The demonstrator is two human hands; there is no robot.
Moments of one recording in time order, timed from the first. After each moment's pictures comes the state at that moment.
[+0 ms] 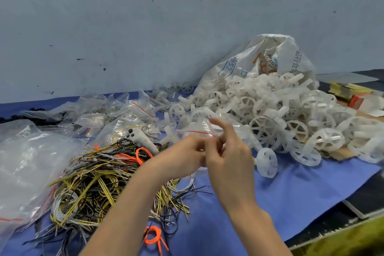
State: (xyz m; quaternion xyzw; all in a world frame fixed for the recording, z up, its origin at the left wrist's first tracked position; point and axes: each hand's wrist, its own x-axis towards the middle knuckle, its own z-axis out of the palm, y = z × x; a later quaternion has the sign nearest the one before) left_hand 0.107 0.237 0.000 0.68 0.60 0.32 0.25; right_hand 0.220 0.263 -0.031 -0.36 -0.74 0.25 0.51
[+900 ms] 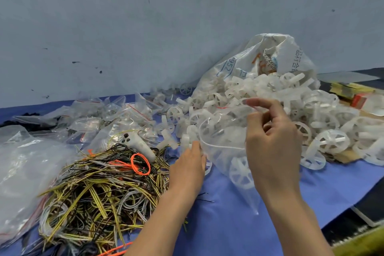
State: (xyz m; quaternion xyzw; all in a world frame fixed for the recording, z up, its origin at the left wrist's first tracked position) left_hand 0.107 0.291 -0.087 0.49 0.83 0.25 0.04; right_hand 0.256 0.298 0.007 -0.36 -0.66 0.25 0.61
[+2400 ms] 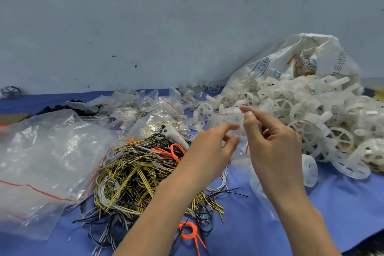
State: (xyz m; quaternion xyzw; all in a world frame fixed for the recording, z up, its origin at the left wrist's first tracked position) left_hand 0.088 0.213 -0.007 0.59 0.68 0.41 0.12; right_hand 0.207 0.268 -0.007 -0.30 -0.72 0.29 0.56
